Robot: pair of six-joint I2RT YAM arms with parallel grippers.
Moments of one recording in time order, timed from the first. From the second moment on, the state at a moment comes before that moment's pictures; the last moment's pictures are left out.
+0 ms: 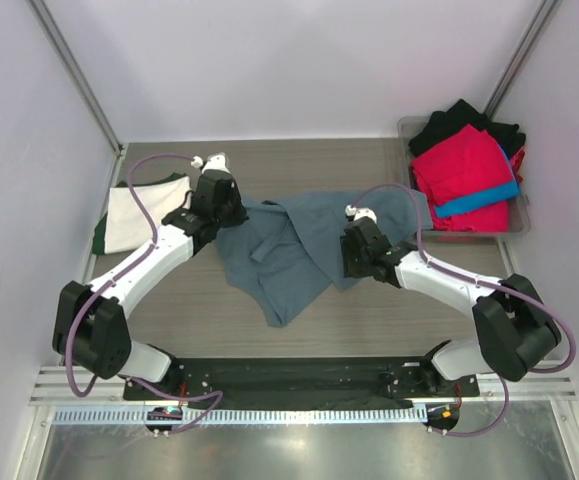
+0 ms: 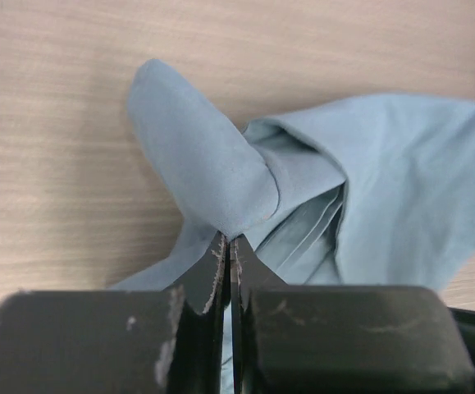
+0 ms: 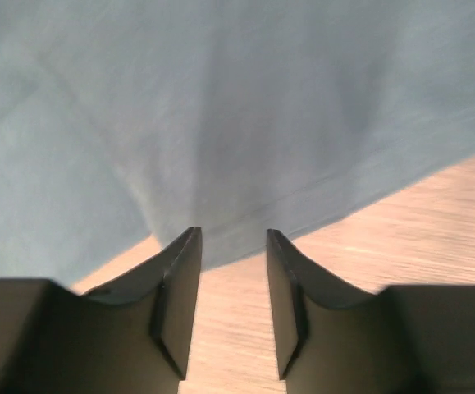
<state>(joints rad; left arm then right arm) -0.46 1.41 1.09 -0.27 -0.17 -0.54 0.60 1.40 0.79 -0.32 0.25 0.39</state>
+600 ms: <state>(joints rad) -0.44 1.48 1.08 -0.31 -0.19 -0.53 0.73 1.51 0.75 -0.27 0.19 0.36</state>
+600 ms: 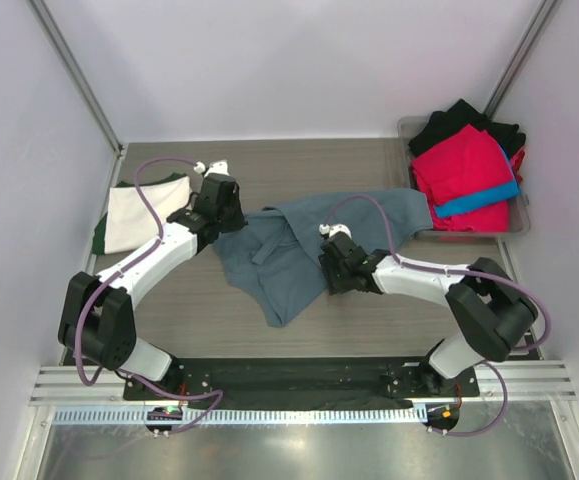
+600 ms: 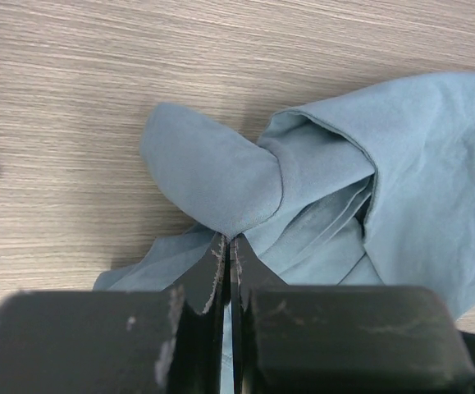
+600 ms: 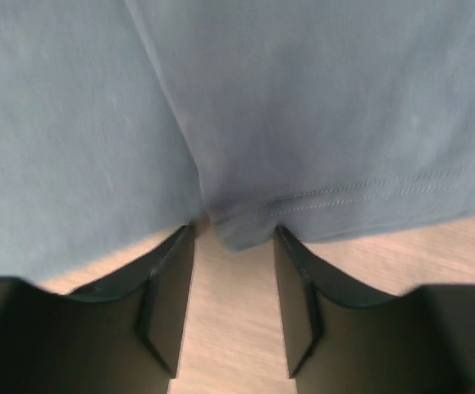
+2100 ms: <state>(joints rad) -0.43 1.05 1.71 -0.84 -0.23 -0.45 0.38 0.97 1.87 -0.75 0.36 0.31</state>
